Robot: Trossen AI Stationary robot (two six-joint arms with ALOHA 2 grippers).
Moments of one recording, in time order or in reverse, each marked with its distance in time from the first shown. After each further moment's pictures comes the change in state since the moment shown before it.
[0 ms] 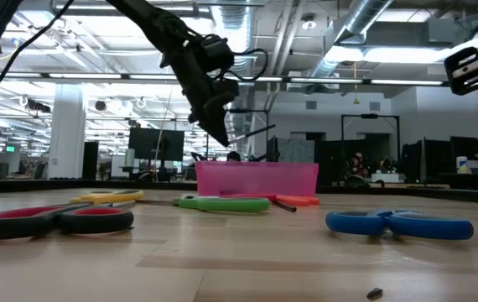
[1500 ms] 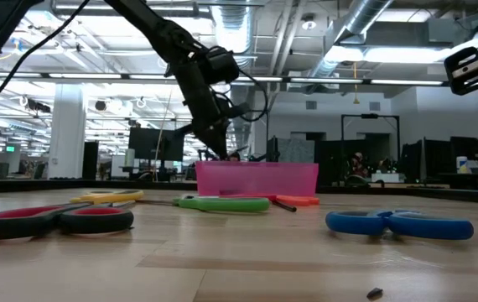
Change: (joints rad) left arm -0.010 0.065 -0.001 0.018 -0.057 -0.737; right arm 0.000 0.000 0.000 0.000 0.000 0.000
